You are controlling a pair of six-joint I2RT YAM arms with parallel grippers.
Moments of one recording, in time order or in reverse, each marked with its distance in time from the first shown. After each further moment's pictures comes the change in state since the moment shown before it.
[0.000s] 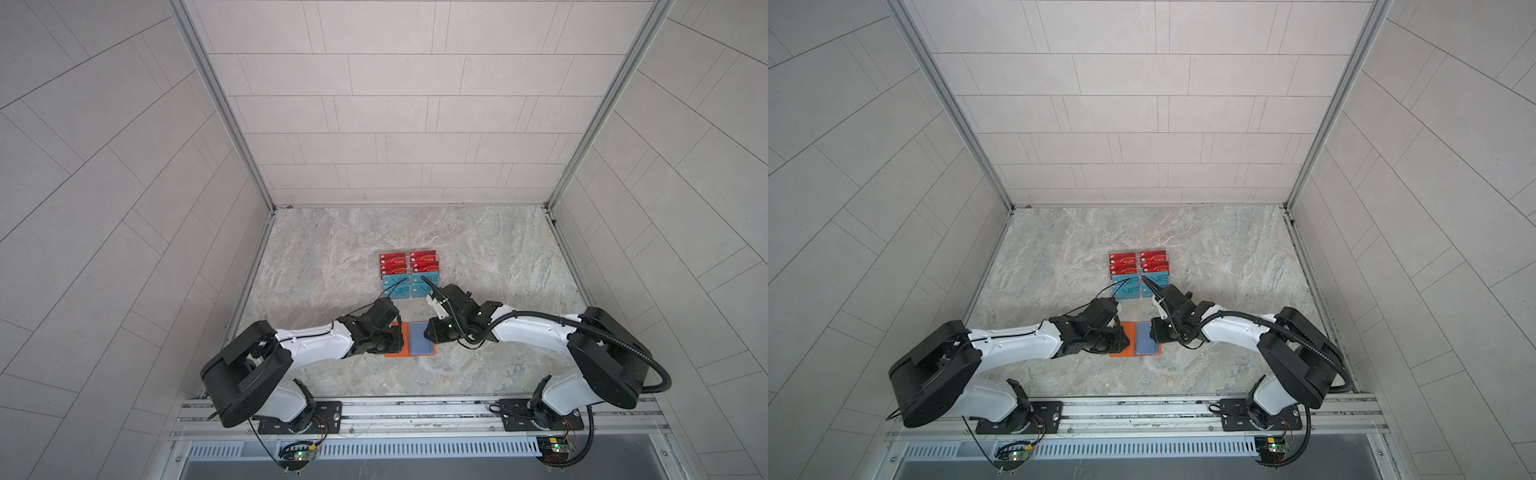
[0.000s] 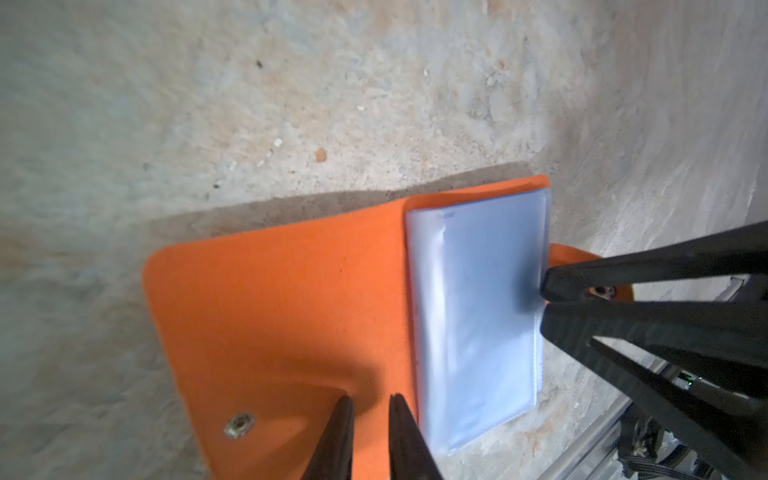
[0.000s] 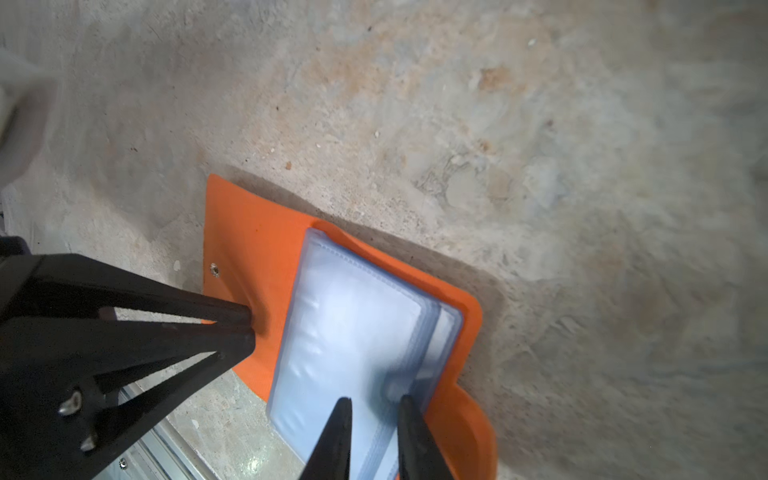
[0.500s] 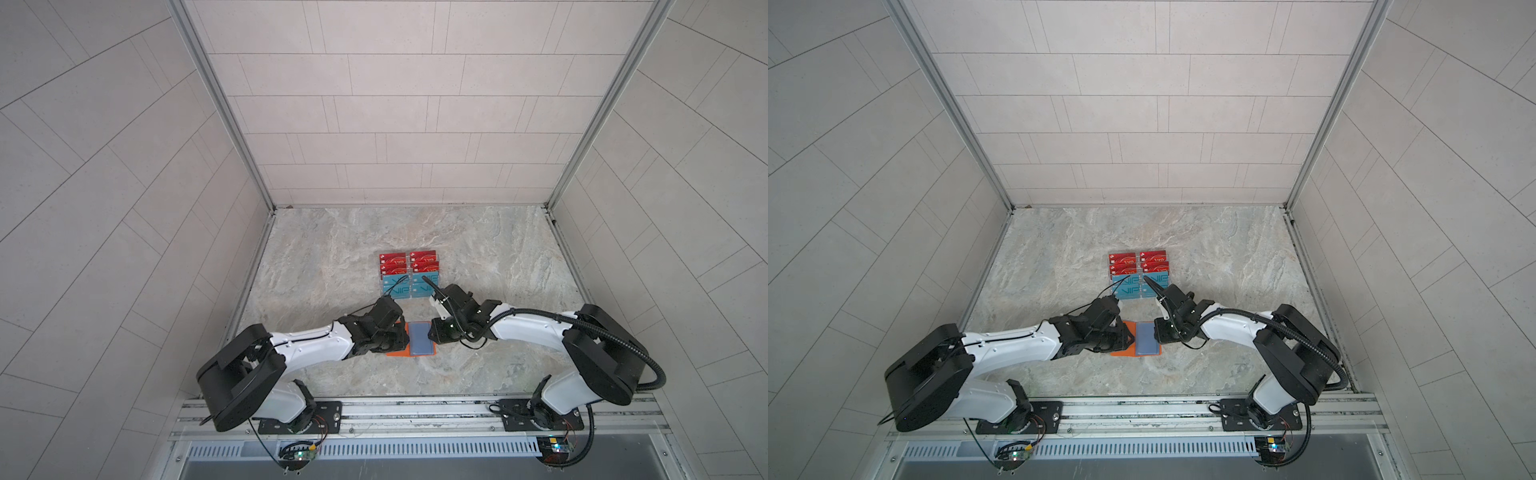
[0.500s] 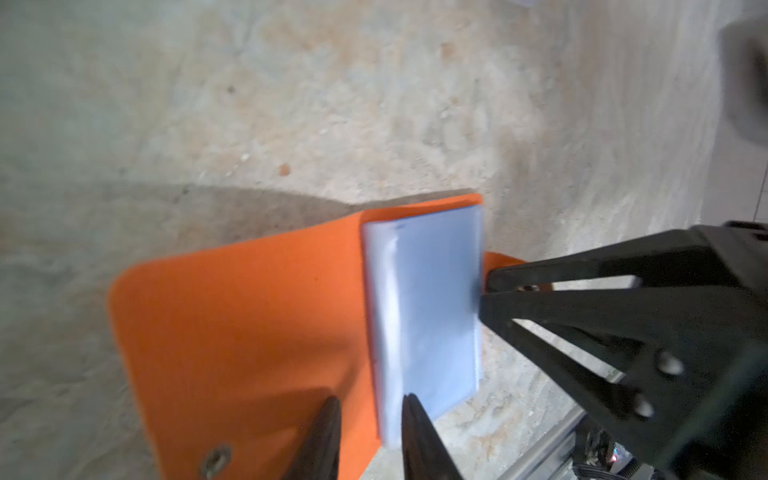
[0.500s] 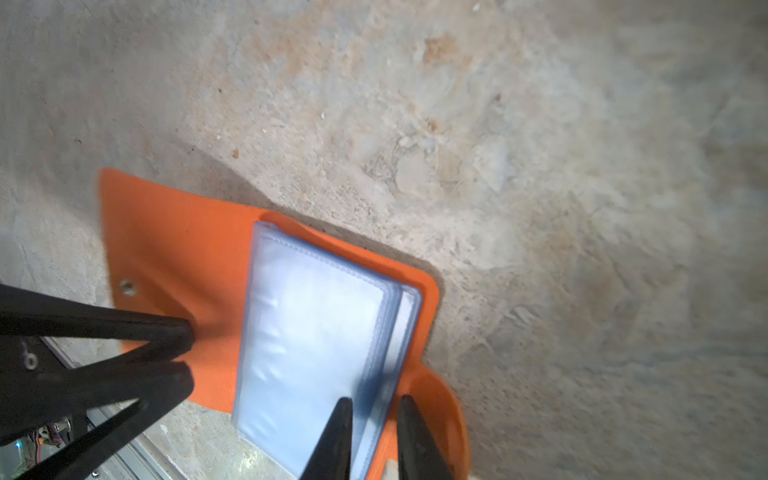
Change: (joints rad) left arm -0.025 -0.020 0.074 -0.033 -0.018 -0.066; right arm -0.018 0.030 0.004 -0.026 0.006 -0.021
